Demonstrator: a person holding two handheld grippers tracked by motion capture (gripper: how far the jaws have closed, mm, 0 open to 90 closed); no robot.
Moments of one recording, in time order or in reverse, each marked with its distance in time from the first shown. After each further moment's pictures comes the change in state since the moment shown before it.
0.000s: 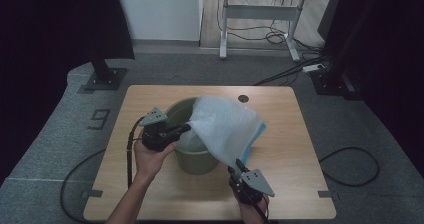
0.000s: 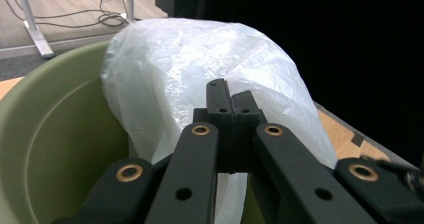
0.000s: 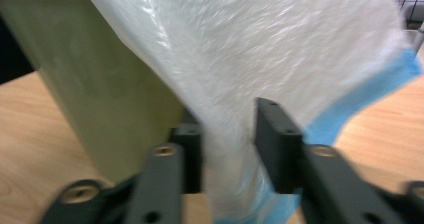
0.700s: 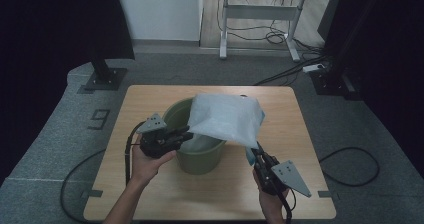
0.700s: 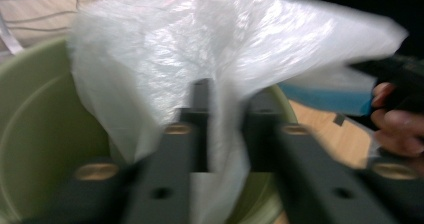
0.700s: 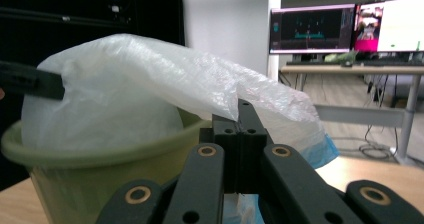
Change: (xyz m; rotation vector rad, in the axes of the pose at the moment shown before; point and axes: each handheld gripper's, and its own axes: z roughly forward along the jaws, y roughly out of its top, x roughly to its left) left arm -0.005 -0.008 -0.011 0.012 -0.038 0.073; right arm -0.037 0.066 -0.035 -0.317 0.024 0.015
